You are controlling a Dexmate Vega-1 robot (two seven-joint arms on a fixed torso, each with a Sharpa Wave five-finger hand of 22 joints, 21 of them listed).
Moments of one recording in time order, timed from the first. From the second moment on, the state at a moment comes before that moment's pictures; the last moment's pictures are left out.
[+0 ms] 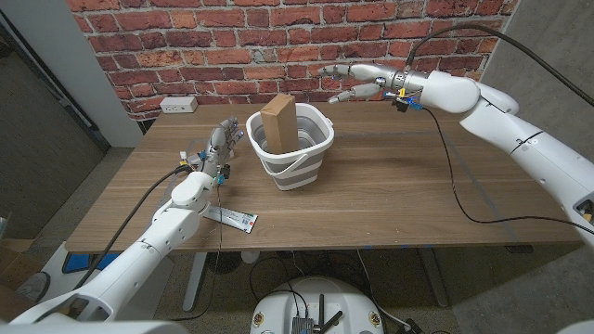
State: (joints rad) left arm 0.93 0.57 0.32 -1.44 -0.61 -0.26 0.11; left_hand 0.05 0.08 0.65 -0.03 0.18 0.09 0.05 0.18 0.17 0.04 0.00 0.20 0.17 0.03 0.00 0.18 0.17 0.18 -0.04 0.19 0.16; right arm -0.41 -0.82 -0.56 -1.62 -0.17 0.45 0.40; right_hand 0.50 0.06 0.34 -0.19 0.24 0.00 -0.09 0.19 0.18 0.10 -0.04 0.20 0.19 0.00 0.00 0.20 0.24 0.16 0.10 0.18 0.17
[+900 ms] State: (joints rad) left arm 0.92 0.57 0.32 -1.43 -0.63 -0.25 0.09; left_hand 0.05 0.08 0.65 -0.03 0.18 0.10 0.04 0.18 0.17 0.05 0.01 0.20 0.17 0.03 0.00 0.18 0.17 0.18 -0.04 0.19 0.16; right arm -0.23 -0.75 -0.65 -1.62 -0.28 0.51 0.56; right_hand 0.57 0.00 0.36 -0.18 0.27 -0.04 -0.12 0.19 0.19 0.05 -0.04 0.19 0.21 0.00 0.10 0.21 0.24 0.17 0.19 0.18 0.17
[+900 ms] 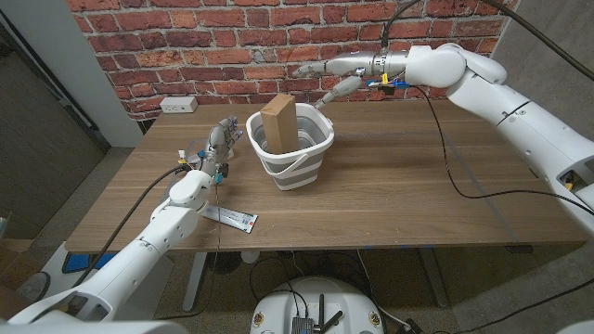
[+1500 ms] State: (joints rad) left arm 0.92 0.58 0.32 -1.42 -0.63 -0.24 0.08; left_hand 0.05 0.08 0.65 -0.03 0.18 0.10 0.04 0.18 0.17 0.05 0.01 0.20 0.17 0.03 0.00 0.18 0.17 0.18 -0.04 0.19 0.16; right arm -0.11 -0.69 -0.72 -1.61 -0.34 0.54 0.69; right_hand 0.62 0.00 0.38 -0.18 0.28 -0.08 -0.15 0.19 0.19 0.04 -0.05 0.19 0.22 -0.03 0.14 0.21 0.24 0.15 0.21 0.18 0.17
